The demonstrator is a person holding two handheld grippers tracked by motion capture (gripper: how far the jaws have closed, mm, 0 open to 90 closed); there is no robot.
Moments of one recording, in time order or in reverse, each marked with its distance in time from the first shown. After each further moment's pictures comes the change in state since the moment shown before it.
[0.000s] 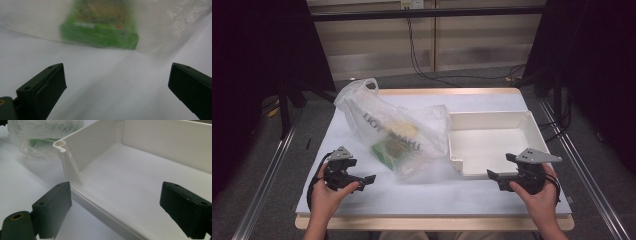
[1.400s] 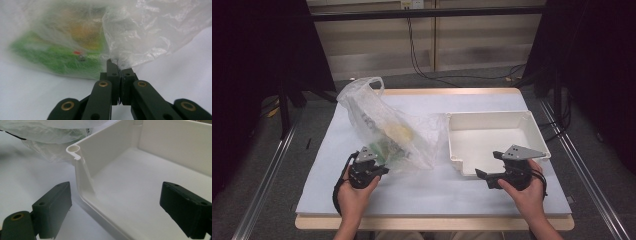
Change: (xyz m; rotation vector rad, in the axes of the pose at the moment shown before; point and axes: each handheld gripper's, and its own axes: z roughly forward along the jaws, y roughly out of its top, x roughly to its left) left arm -0.041 0.017 0.028 -0.019 0.066 0.007; right arm 0.013 0.010 0.024 0.010 0.066 -0.045
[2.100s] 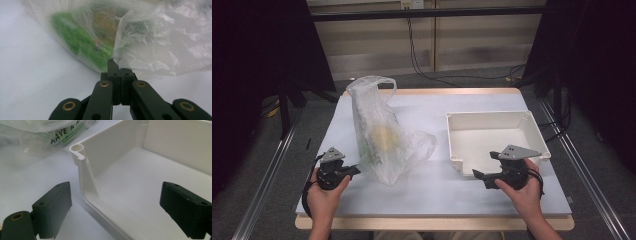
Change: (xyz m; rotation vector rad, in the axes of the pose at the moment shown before) left arm 0.055 -0.028 -0.044 -0.026 0.062 -0.095; right arm 0.003 0.001 0.006 0.012 0.018 -0.013
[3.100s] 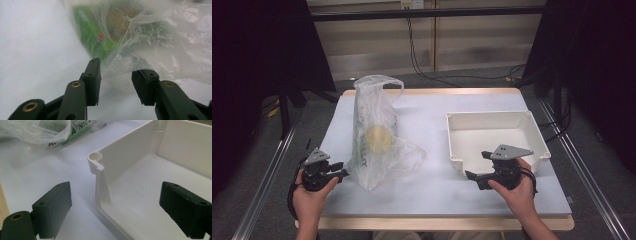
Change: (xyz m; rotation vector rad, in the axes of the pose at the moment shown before) left arm 0.024 -0.014 -0.015 -0.007 0.066 -0.023; right arm 0.014 0.011 0.009 -0.006 0.056 -0.032
